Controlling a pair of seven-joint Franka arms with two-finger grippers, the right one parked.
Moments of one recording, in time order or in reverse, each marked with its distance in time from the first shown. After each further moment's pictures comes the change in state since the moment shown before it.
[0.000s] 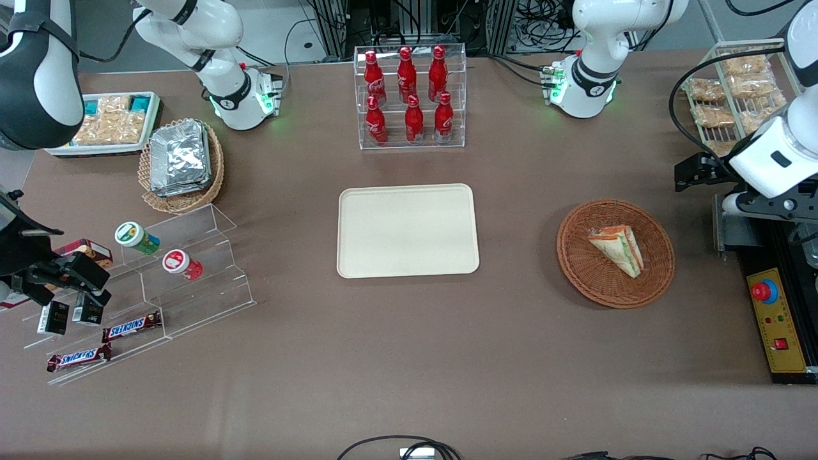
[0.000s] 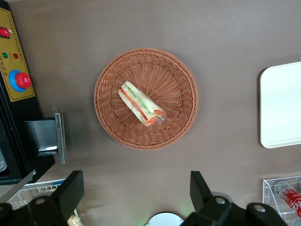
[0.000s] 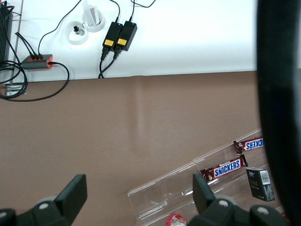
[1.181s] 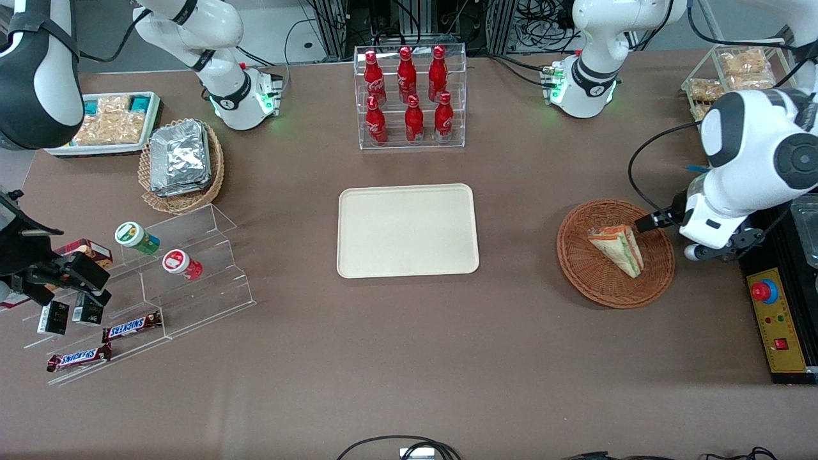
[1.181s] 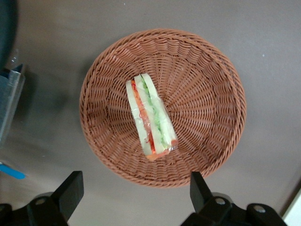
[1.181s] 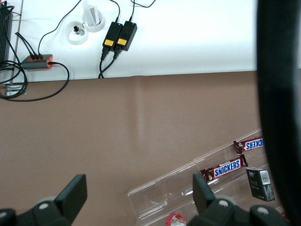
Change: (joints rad) arm -0.004 -0.002 0.054 -0.512 0.002 0.508 -0.433
